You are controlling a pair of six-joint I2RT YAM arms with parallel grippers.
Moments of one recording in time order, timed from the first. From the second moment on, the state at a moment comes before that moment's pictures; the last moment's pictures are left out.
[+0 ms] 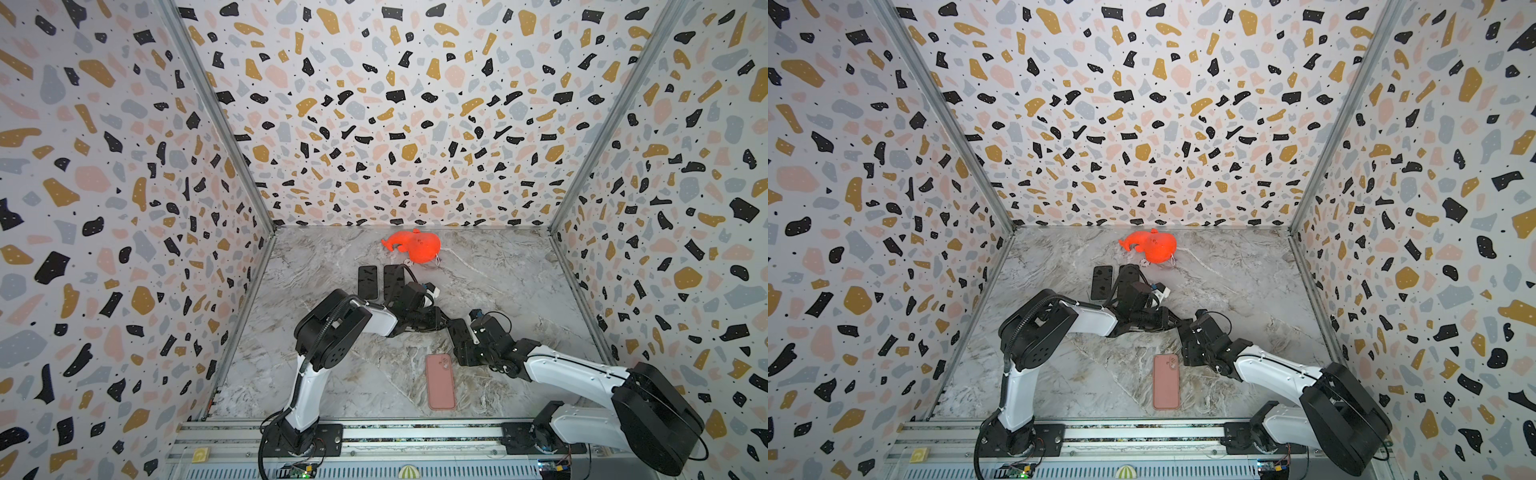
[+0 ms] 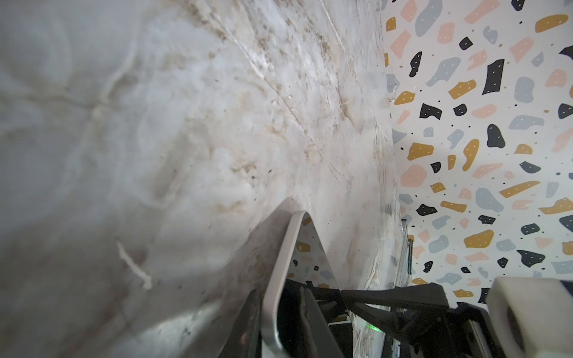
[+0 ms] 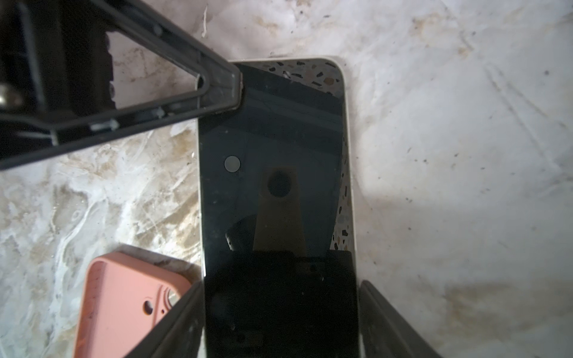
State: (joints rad) left arm -0.74 2.07 1.06 0.35 0.58 -0.79; right arm 0.69 1.24 0.47 -0.22 0.02 0.52
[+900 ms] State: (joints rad) left arm -0.73 1.99 0.98 0.56 0.60 -1.03; right arm 0.55 1.08 0.55 -0.40 -0.03 0.46
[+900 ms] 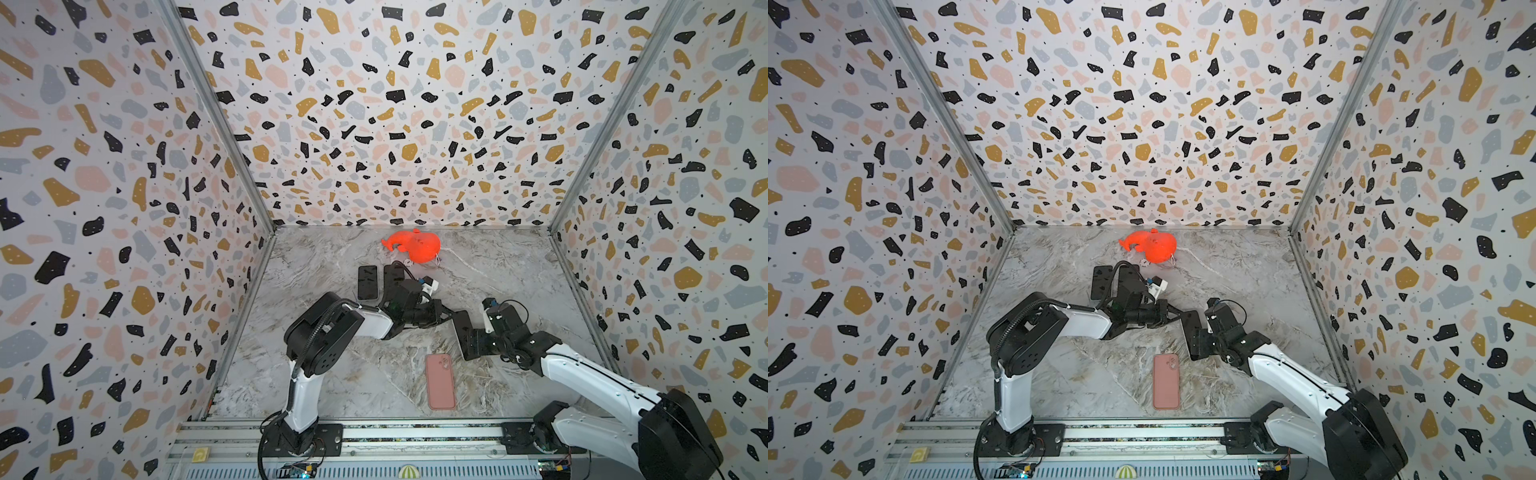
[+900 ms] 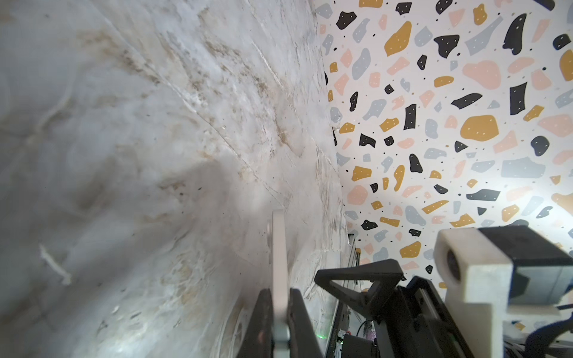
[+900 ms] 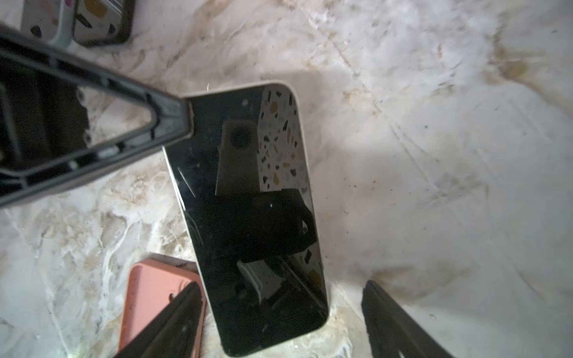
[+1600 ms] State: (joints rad) left arm -0.71 1.99 0.81 1.07 0.56 -1.43; right arm 0.26 0.77 0.37 -0.28 -0.43 0.77
